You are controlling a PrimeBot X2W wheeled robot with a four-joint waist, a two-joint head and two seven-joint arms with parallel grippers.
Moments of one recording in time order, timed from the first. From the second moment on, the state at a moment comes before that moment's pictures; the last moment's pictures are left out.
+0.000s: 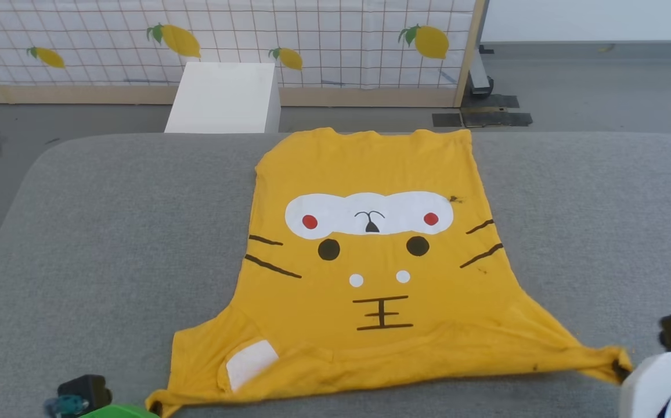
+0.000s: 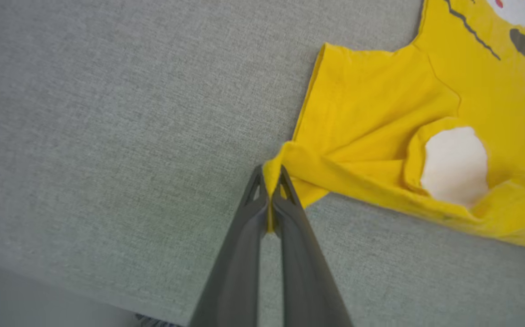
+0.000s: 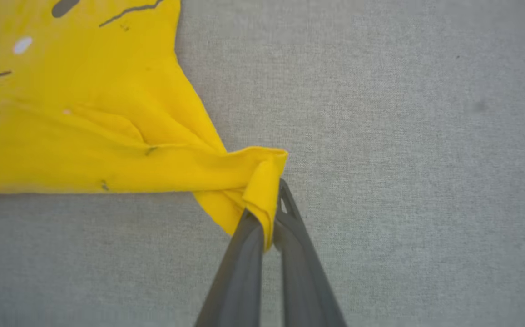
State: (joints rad) left arm 0.18 0.26 -0.08 0.06 -0.62 0.21 0.32; right arm 0.12 -0.21 -0.19 -0.02 0.24 0.13 0.63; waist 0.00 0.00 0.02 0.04
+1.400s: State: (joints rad) left arm 0.05 0.28 -0.14 -0.23 -0.54 0.26 0.31; right arm -0.69 -0.13 -0.21 0.19 0.27 0.13 0.59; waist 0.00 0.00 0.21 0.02
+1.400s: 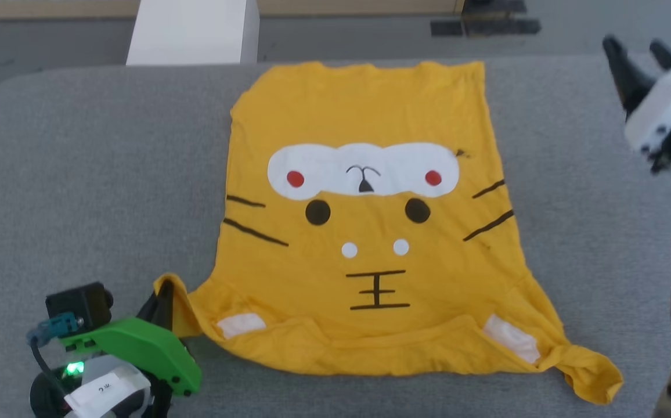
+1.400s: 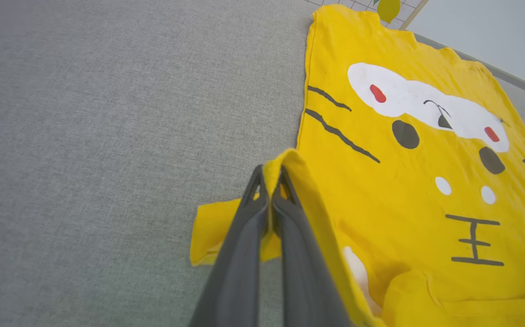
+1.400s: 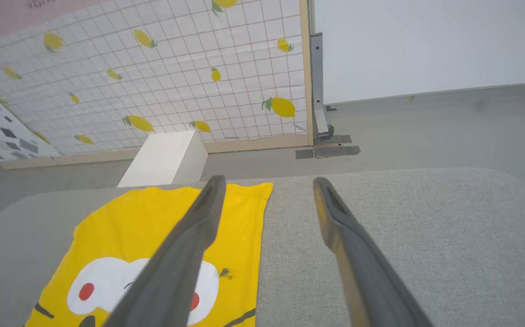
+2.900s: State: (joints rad) left arm 0.00 0.23 -0.18 -0.32 -0.60 0.23 0.29; right arm -1.09 -0.43 0.01 0.29 0.20 0.13 0.93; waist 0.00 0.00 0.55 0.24
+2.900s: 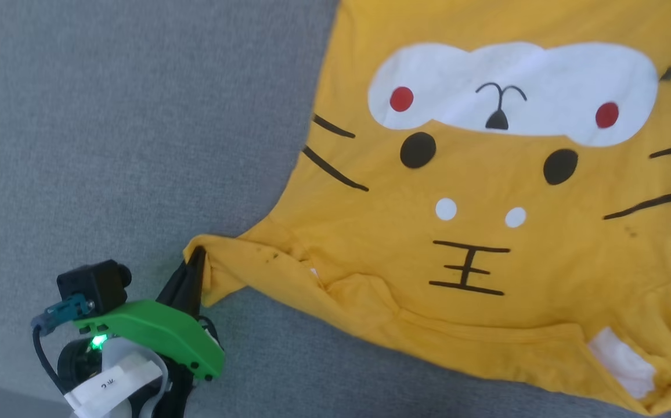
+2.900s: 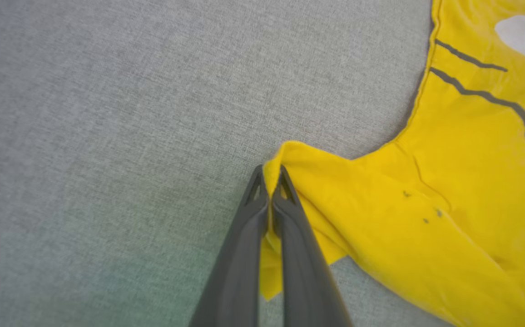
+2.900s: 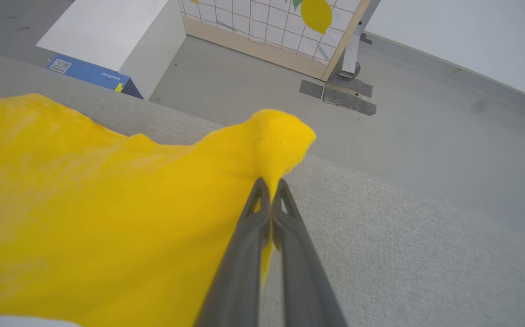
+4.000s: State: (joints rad) left arm 0.15 0.24 -0.13 -0.19 -0.66 0.27 0.31; right arm -0.04 -0.19 -0.10 -0.14 0.51 0.13 0.73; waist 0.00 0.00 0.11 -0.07
